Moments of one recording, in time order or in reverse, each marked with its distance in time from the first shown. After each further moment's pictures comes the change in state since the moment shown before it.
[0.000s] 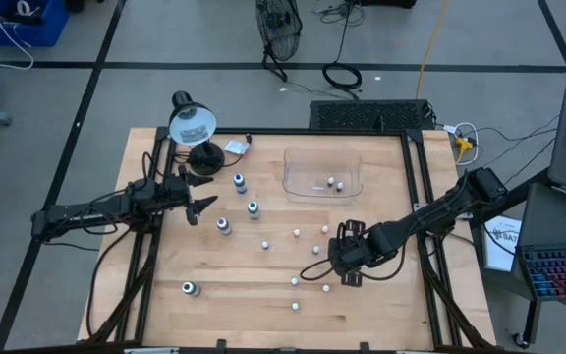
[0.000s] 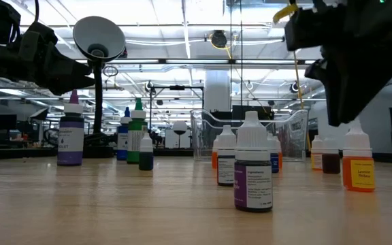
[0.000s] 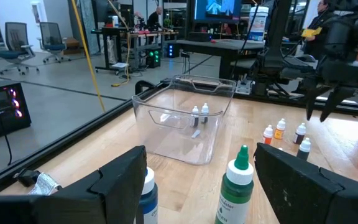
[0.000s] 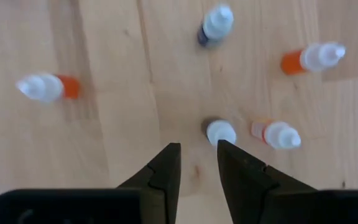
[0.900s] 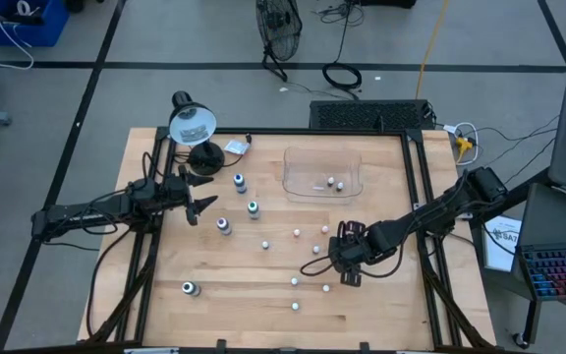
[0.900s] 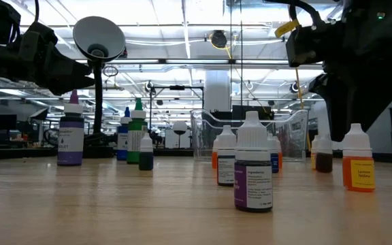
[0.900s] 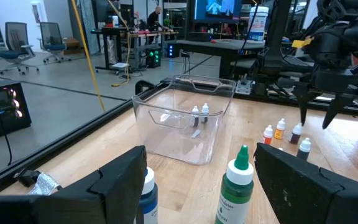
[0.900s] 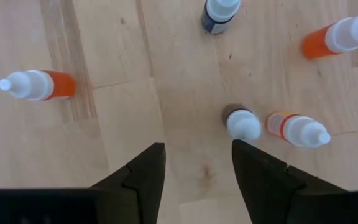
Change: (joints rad) left arm 0.000 0.000 0.000 0.000 0.000 0.000; right arm -0.025 -0.003 -0.068 0.093 -0.056 0.024
